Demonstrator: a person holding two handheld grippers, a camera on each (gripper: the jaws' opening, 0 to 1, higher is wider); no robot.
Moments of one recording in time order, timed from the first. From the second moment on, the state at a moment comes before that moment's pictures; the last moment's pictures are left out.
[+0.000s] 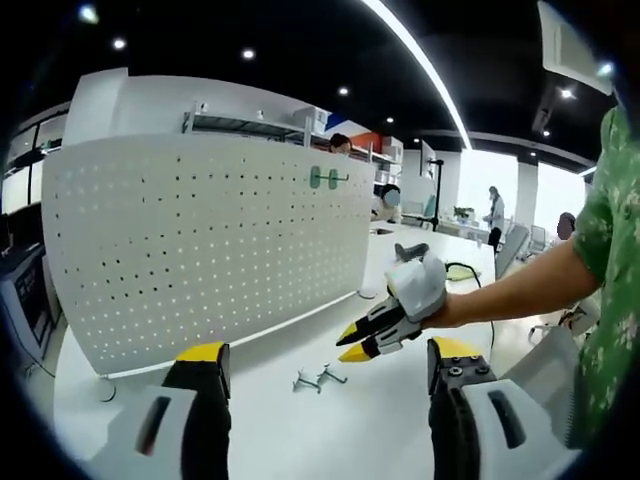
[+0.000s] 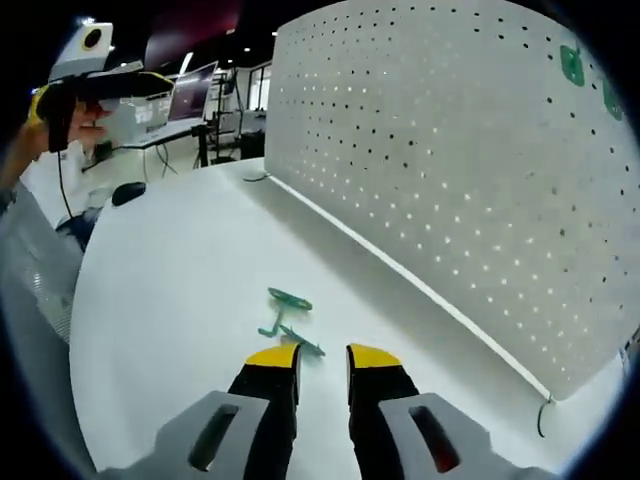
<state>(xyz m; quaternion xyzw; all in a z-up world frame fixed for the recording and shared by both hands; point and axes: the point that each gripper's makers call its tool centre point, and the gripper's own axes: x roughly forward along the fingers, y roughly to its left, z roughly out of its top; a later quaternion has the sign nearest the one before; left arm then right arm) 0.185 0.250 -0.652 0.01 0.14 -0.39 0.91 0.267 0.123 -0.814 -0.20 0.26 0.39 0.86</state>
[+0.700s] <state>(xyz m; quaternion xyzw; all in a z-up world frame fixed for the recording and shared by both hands) 0.191 0.247 -0.666 0.01 0.16 -0.39 0.91 0.275 0.131 -0.840 -0.23 0.27 0.42 0.84</state>
